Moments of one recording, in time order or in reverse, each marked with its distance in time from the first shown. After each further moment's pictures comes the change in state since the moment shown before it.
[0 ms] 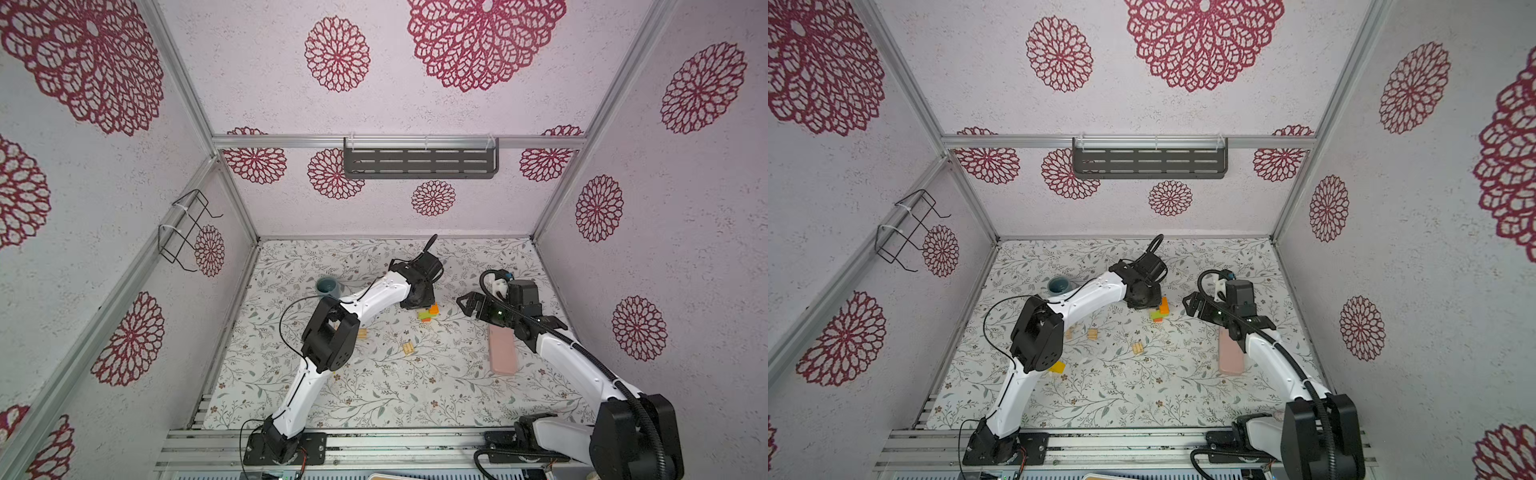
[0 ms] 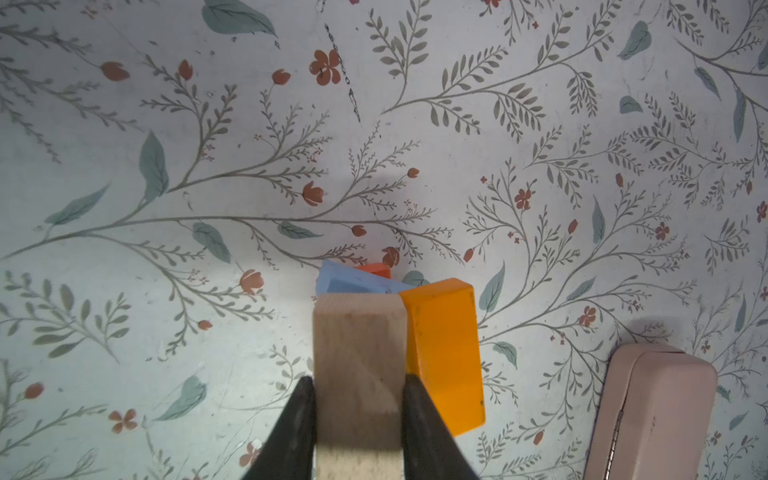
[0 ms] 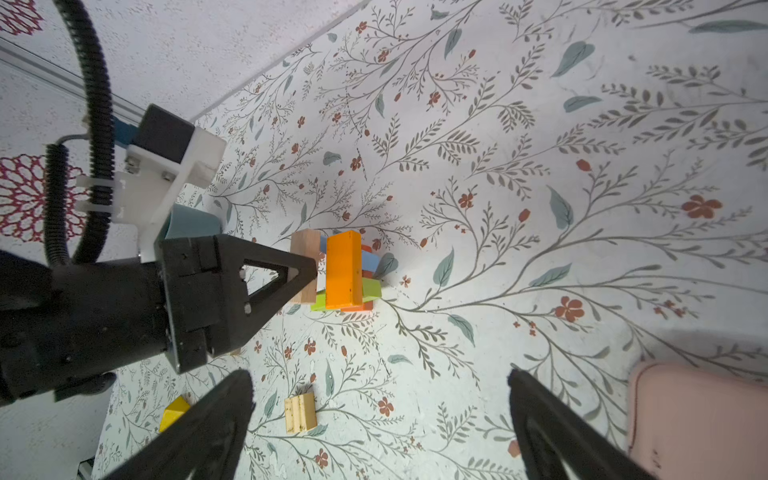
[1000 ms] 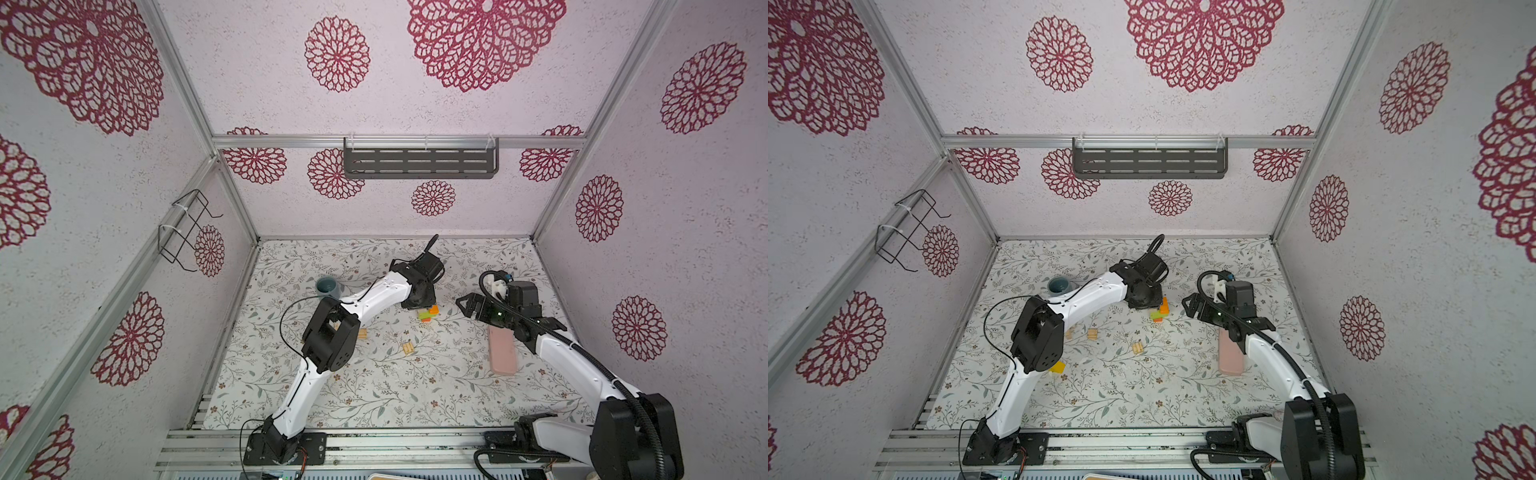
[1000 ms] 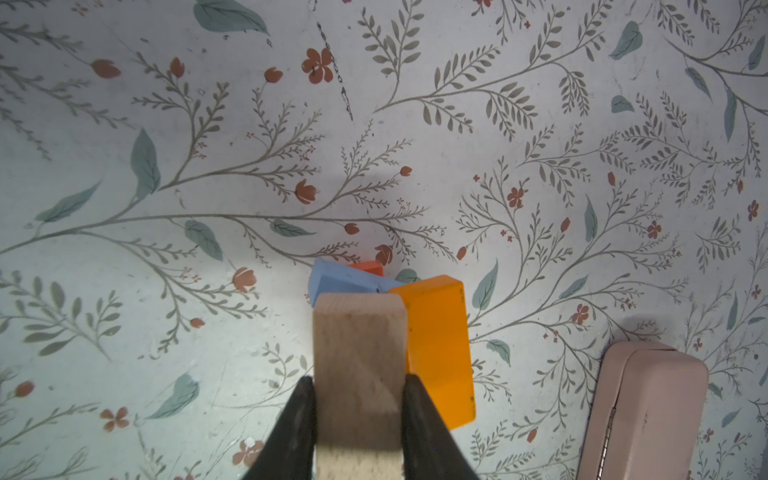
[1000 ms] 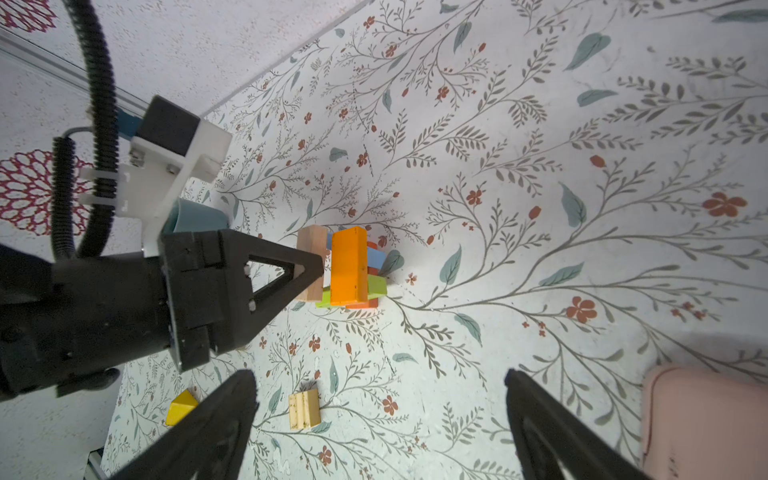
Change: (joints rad) left arm -0.006 0.001 0.006 0.000 0.002 -0.007; right arm -0.002 0.000 -0.021 0.024 -0.023 0.001
